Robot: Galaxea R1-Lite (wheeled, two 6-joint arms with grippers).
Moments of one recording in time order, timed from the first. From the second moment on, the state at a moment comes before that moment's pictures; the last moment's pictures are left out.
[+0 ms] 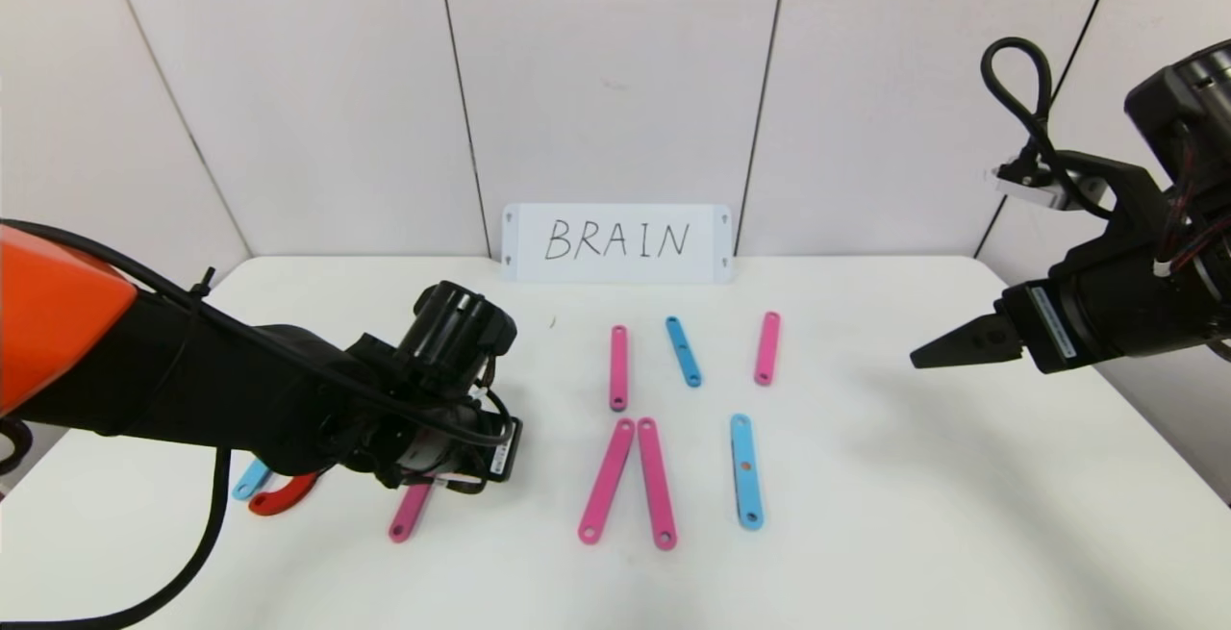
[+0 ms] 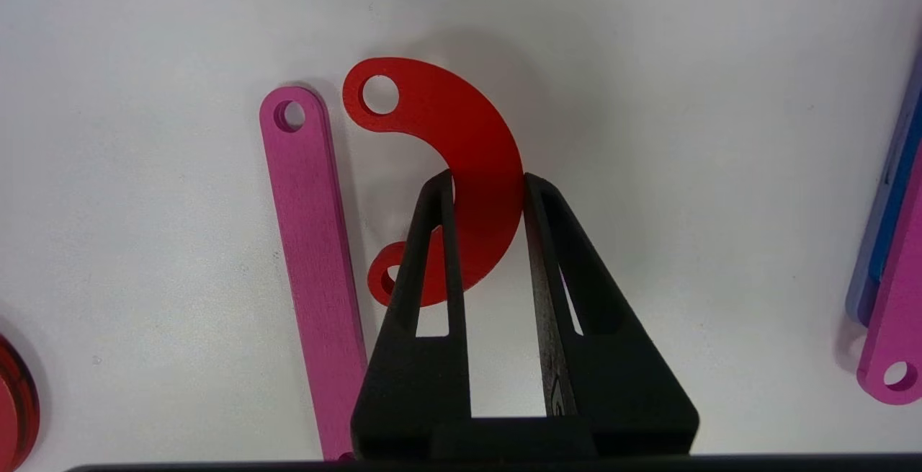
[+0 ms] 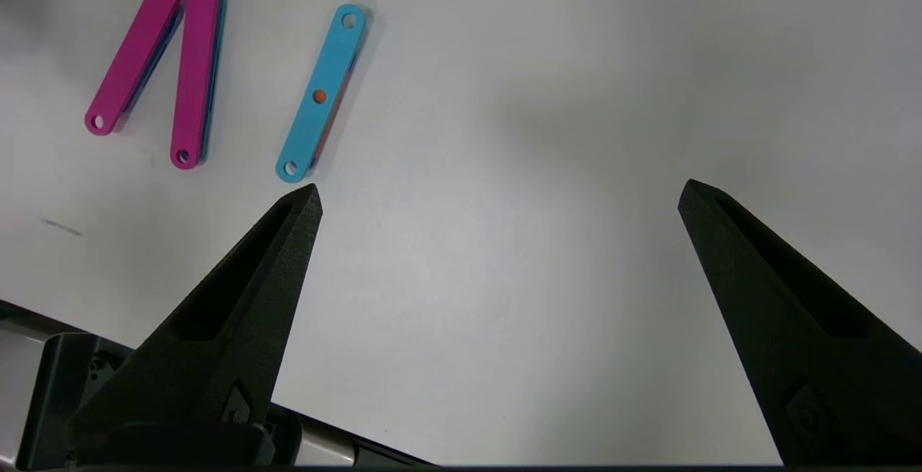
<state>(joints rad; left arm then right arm) -0.55 1.88 -0.98 0.02 0.21 -0.26 0.20 1.56 -1.35 0.70 0.16 -0.02</state>
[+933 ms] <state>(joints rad) -0.55 1.91 -1.02 0.07 0.21 -0.28 0.21 1.56 -1.35 0.70 0.16 -0.02</state>
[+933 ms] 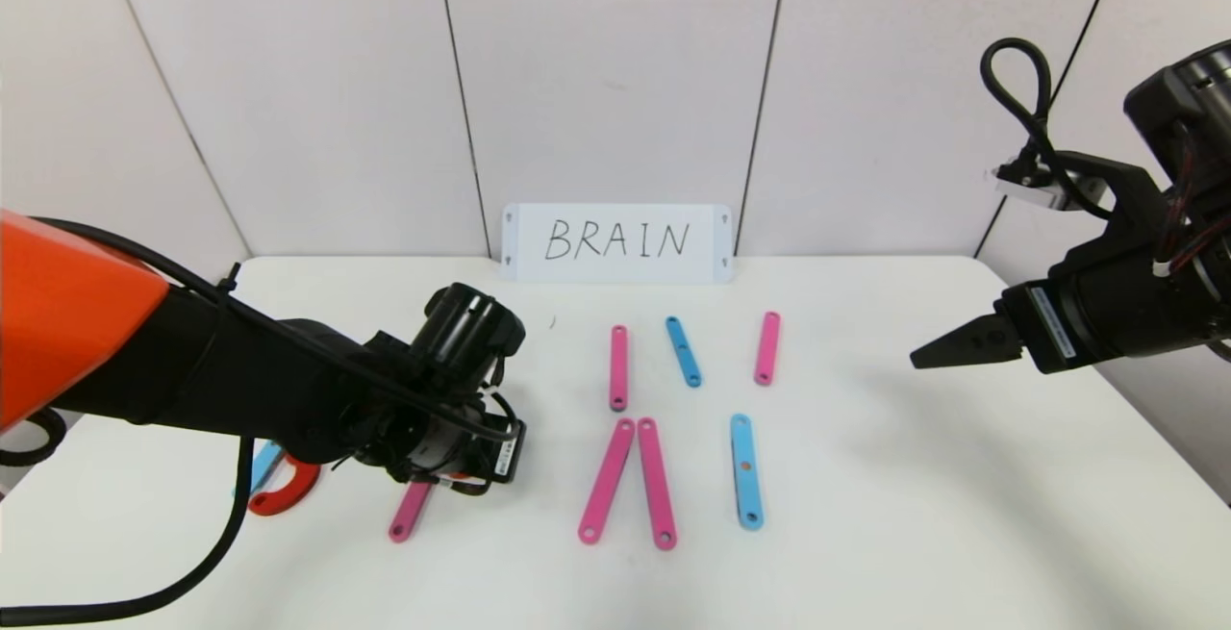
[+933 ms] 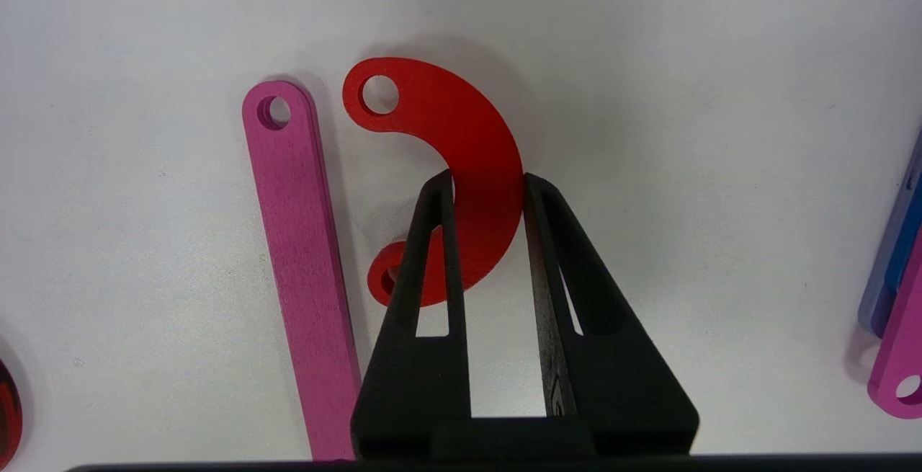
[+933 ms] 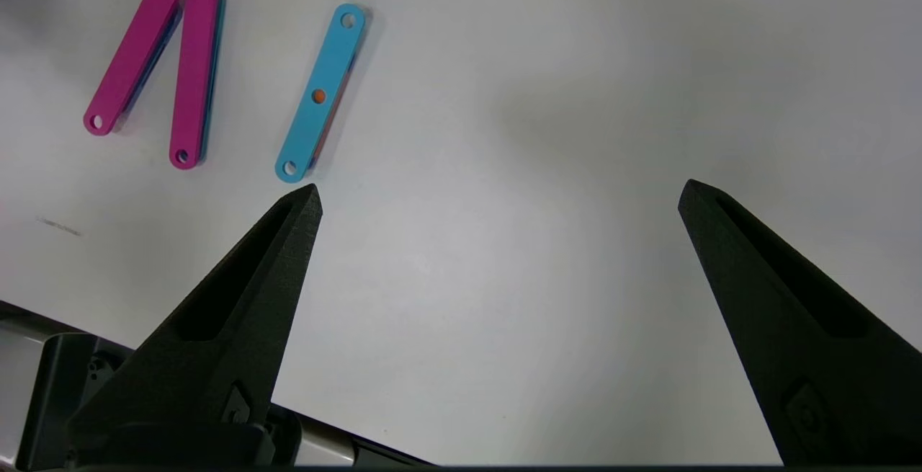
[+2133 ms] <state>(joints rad) -0.55 1.92 -1.06 0.13 0.21 -0.33 0.22 1.57 -1.34 0.70 0.14 -0.02</state>
